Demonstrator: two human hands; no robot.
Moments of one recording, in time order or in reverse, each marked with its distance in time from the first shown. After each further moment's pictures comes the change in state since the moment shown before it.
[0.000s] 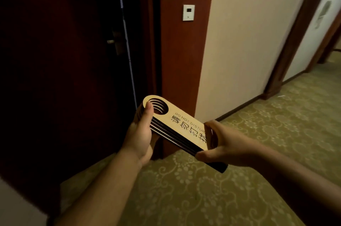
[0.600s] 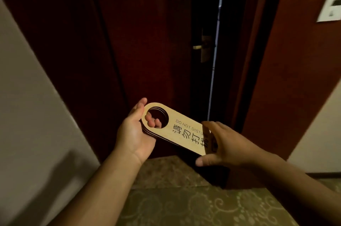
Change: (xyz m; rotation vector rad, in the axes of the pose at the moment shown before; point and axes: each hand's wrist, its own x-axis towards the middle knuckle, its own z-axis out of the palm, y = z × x) left_hand 0.155 0.089 -0.100 -0.472 0.618 0.250; right_hand 0.305 -0.072 0.018 -0.206 -0.249 -0.547
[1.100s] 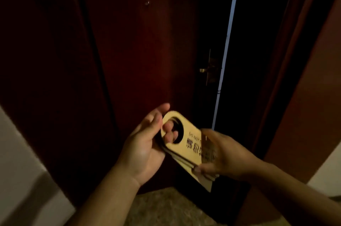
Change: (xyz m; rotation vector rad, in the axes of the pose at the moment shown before) left_hand 0.175 0.068 0.007 0.128 -0.592 -0.077; right_hand 0.198 -0.016 -0.008 0.114 0.108 0.035
